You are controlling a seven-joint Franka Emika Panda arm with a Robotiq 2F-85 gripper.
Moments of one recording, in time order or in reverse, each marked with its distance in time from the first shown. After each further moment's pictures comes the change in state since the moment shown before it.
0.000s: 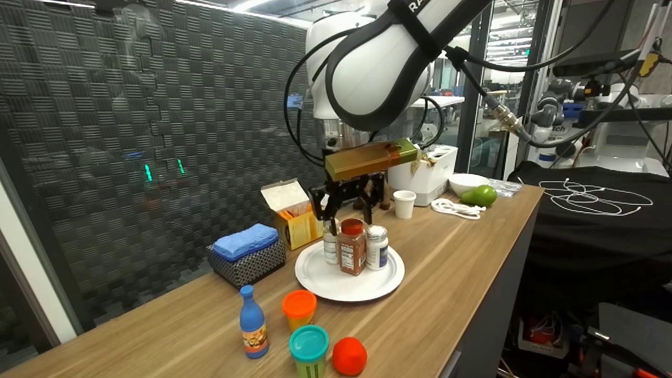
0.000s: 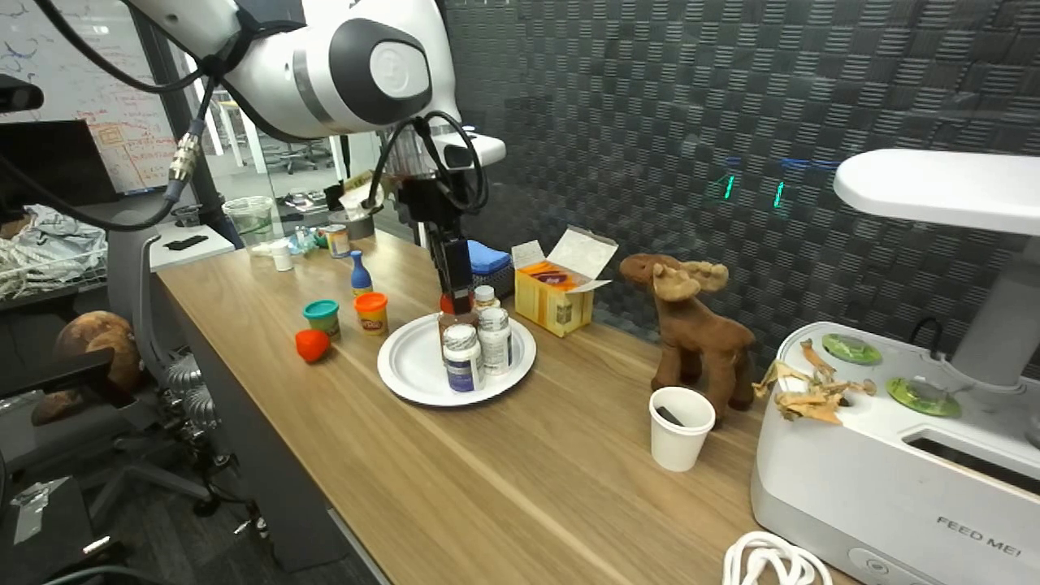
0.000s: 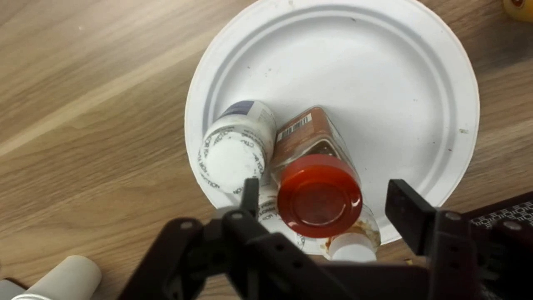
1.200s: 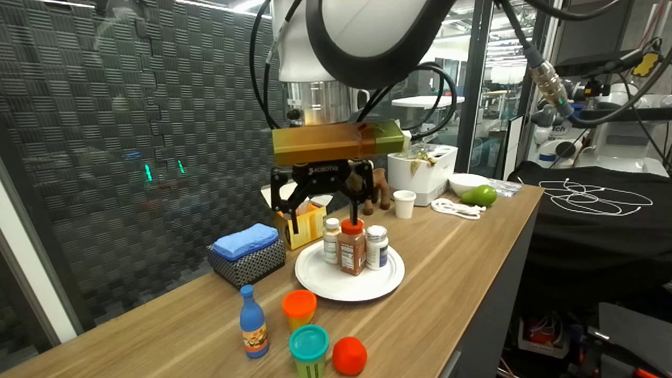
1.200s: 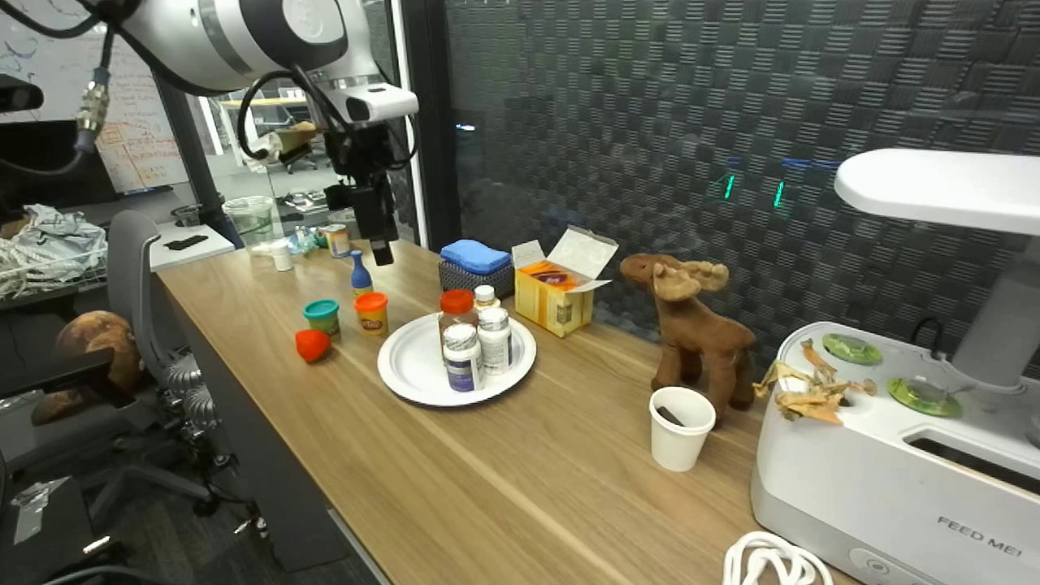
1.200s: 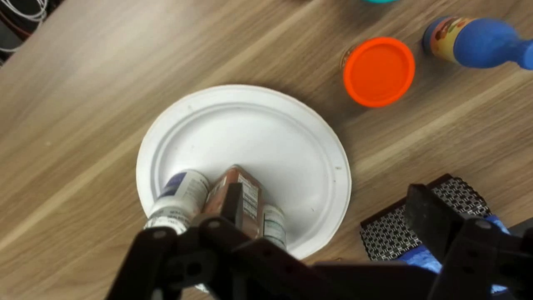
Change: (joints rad) arm 0.053 -0.122 0.121 -0.056 -0.013 -0.030 0.367
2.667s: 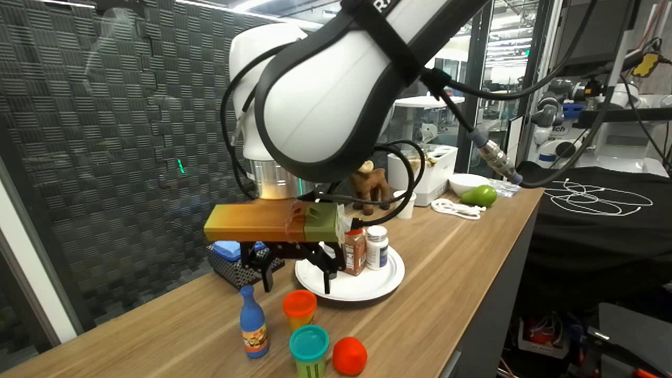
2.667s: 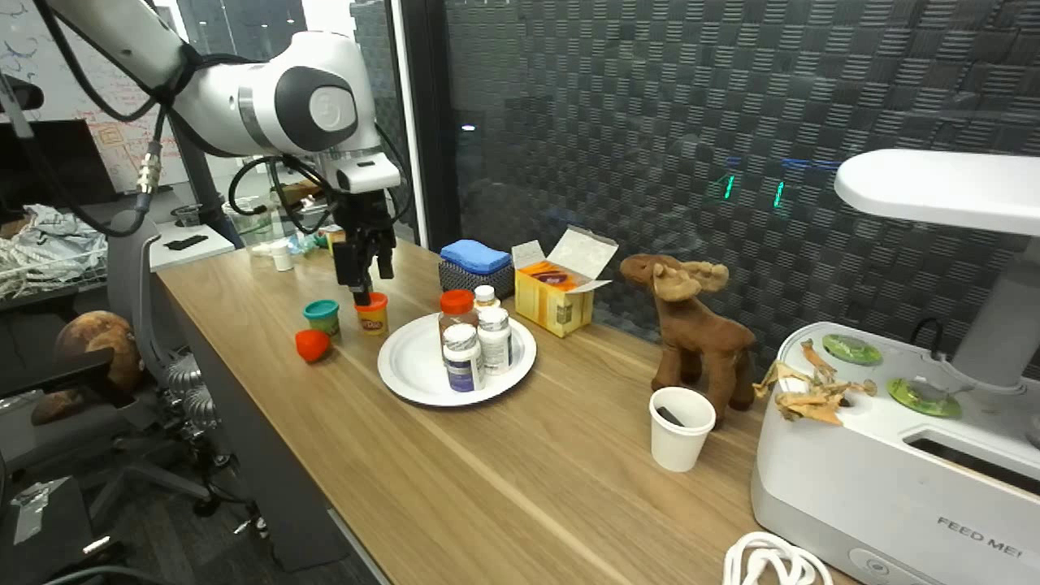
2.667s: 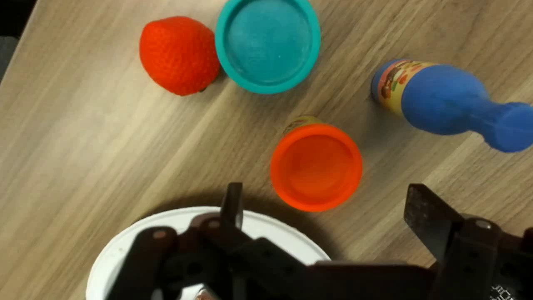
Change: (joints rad) arm 0.058 0.213 0.011 0.097 0.068 0.069 0.312
